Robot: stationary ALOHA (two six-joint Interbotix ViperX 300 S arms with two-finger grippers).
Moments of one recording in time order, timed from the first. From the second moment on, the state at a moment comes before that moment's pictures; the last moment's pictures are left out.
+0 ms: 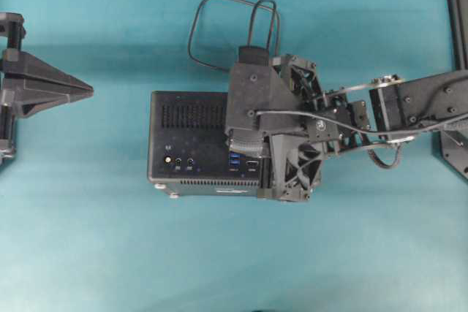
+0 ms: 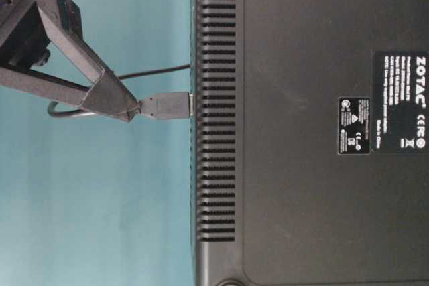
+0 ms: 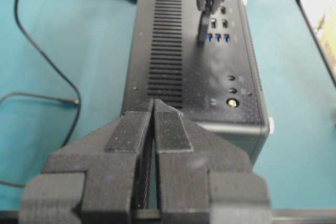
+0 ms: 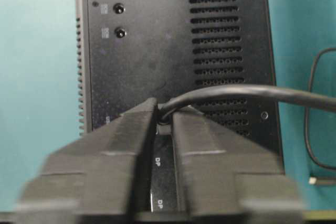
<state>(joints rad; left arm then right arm) -0.01 -0.89 0.96 0.01 0.11 -0.02 0.20 -0.11 0.18 -0.22 0.84 0.38</state>
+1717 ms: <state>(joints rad) -0.06 -0.96 0.96 0.01 0.10 -0.02 0.20 -0.66 0.66 -0.23 0.56 0.38</state>
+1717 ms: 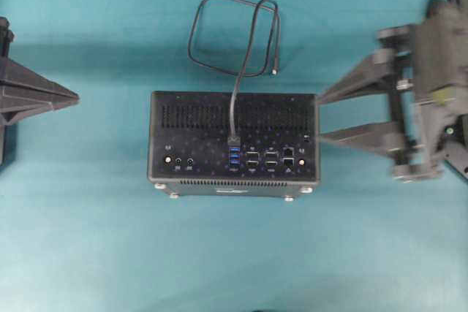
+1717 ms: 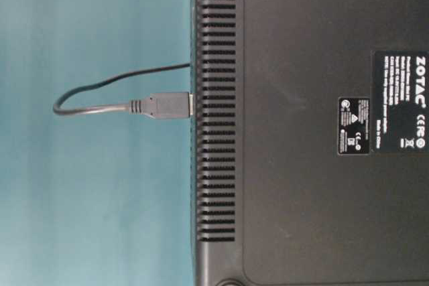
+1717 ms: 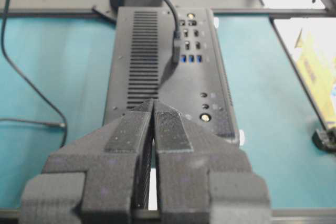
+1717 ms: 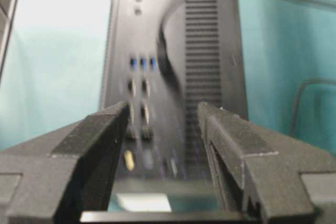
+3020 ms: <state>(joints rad) -0.06 -1.06 1.02 0.01 0.10 -0.09 0.18 -1.08 1.00 -0.24 0.29 0.38</state>
